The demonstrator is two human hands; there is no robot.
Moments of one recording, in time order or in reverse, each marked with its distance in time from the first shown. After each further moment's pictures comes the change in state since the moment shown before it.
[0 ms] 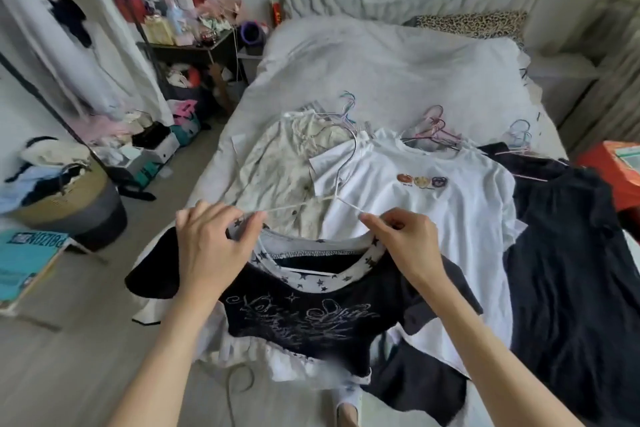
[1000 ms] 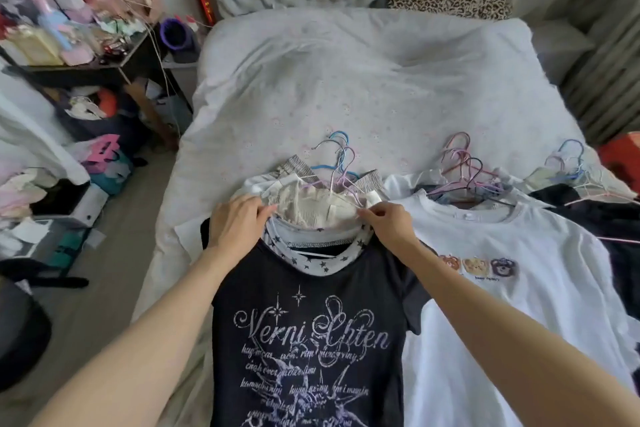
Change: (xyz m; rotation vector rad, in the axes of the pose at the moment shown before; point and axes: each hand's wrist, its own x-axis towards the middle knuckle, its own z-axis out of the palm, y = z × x) left_hand 0.320 -0.146 0.387 0.077 -0.598 0.157; right_hand 0.435 0.097 0.154 -0.187 -0.012 0.376
